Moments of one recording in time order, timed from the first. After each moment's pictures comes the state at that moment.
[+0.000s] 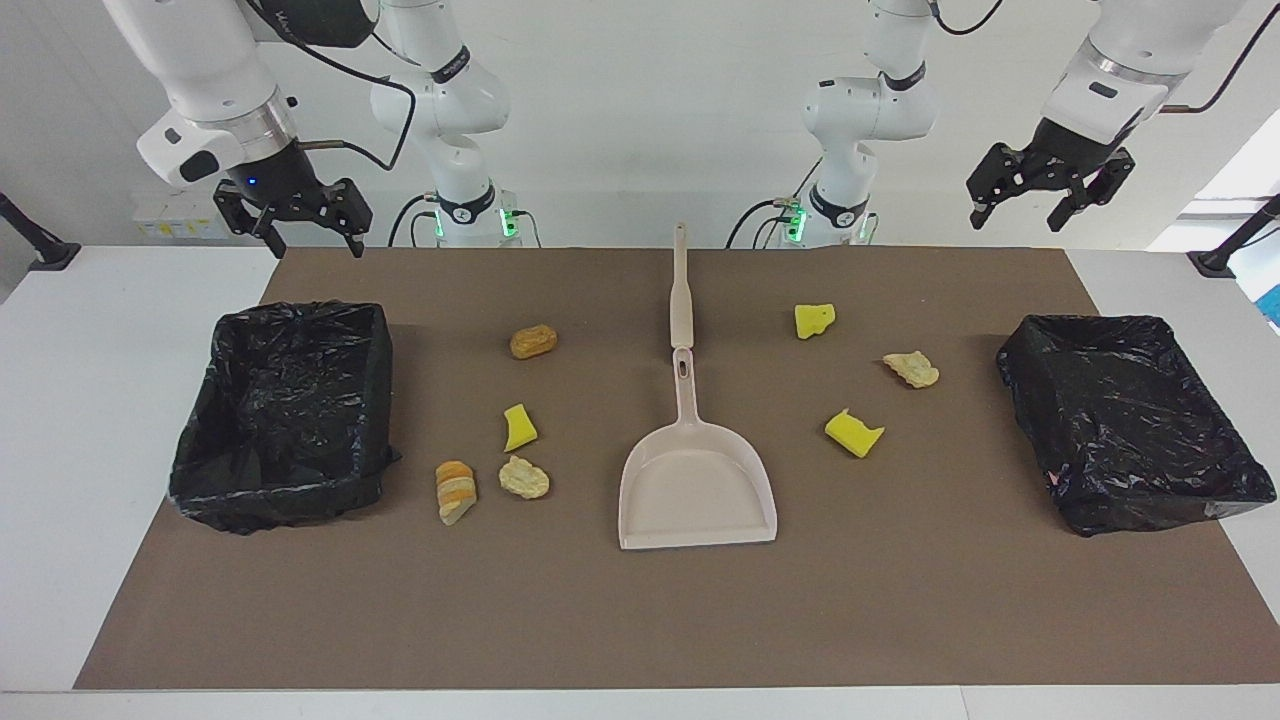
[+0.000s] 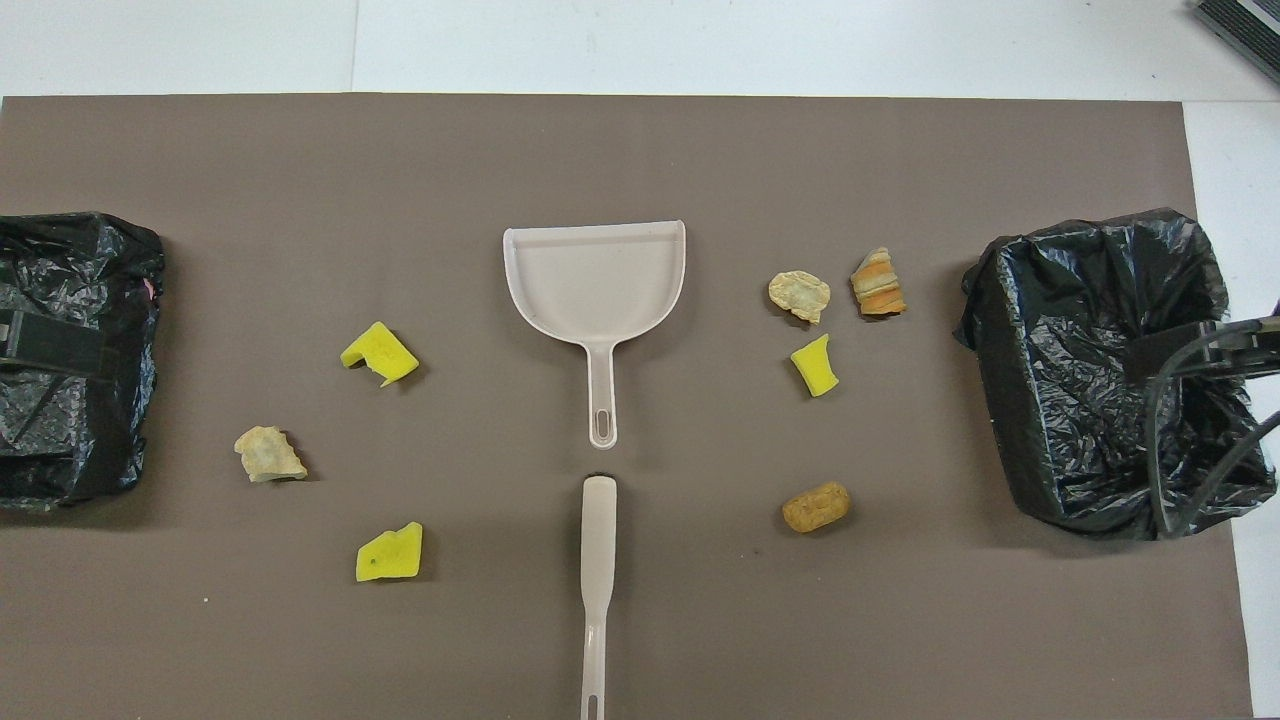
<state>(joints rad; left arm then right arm) -0.12 -0.05 0.04 -1.47 -0.01 1.40 0.01 0.01 -0.06 -0.05 -1.61 -0.02 1.52 -0.05</state>
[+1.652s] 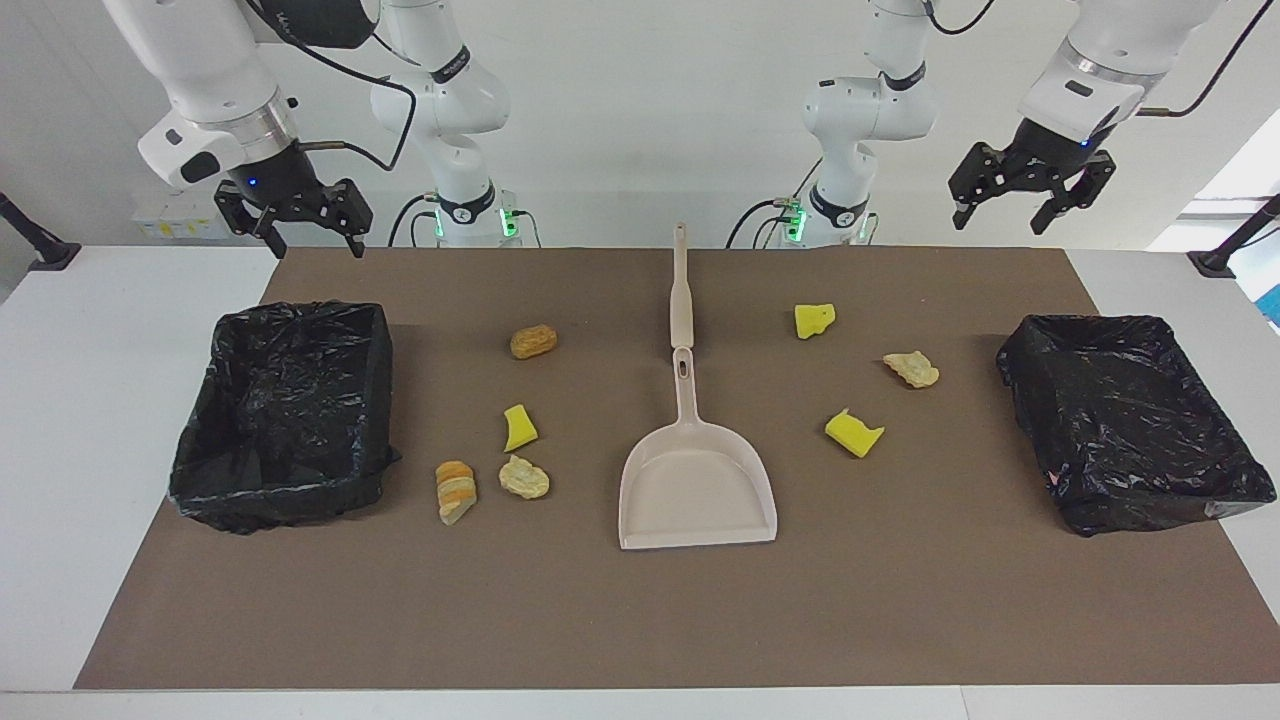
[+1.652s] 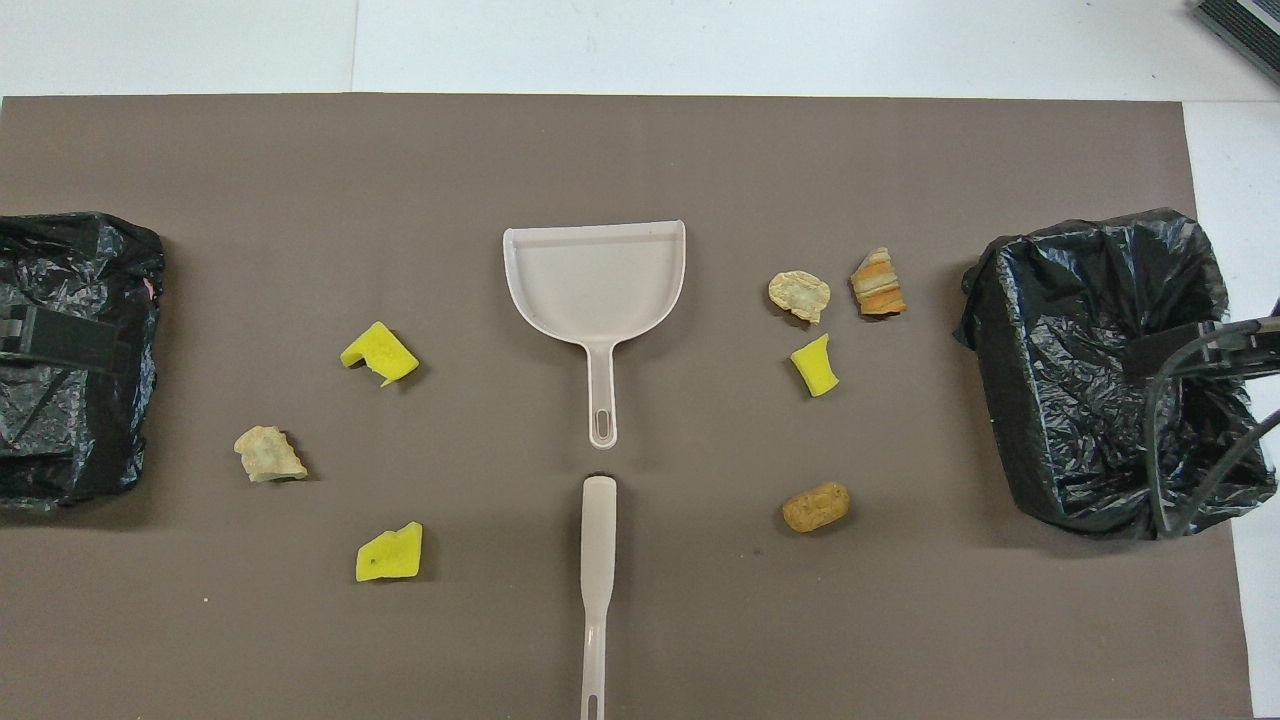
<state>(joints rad) -0.15 -0.06 0.01 -1.50 -0.03 1.42 0.01 0.01 -0.06 -0.05 -1.62 -0.02 1.52 -0.05</state>
